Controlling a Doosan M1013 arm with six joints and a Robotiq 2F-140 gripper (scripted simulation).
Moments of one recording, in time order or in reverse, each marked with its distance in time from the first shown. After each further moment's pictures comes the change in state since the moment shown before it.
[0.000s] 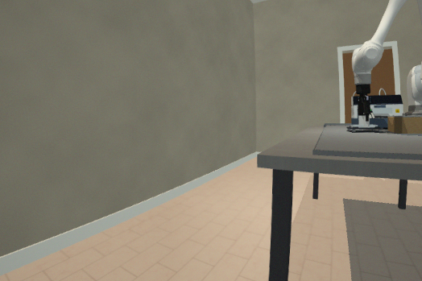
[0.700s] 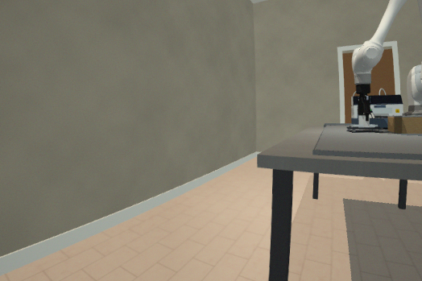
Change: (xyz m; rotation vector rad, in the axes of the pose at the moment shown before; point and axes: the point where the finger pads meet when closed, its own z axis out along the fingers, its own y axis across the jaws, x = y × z) arm 0.000 0.000 -0.001 0.000 0.000 0.000
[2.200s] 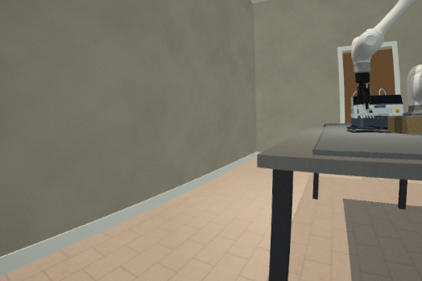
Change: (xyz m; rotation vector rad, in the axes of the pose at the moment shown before) arm 0.000 0.000 -0.065 0.000 0.000 0.000
